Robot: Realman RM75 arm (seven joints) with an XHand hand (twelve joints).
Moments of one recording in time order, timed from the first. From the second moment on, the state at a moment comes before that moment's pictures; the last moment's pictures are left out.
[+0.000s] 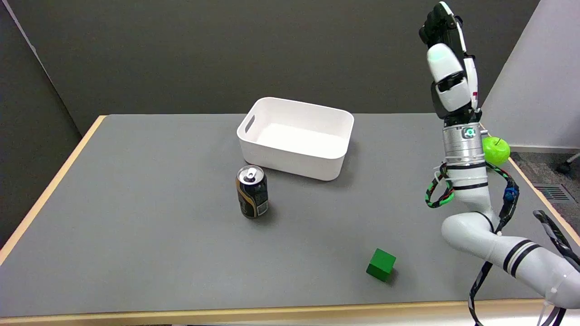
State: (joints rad) arm 0.15 -0.92 -1.90 1.20 0.89 1.12 1.19
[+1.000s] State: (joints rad) arm 0.30 -0.96 -1.99 1.45 0.59 0.72 0.75
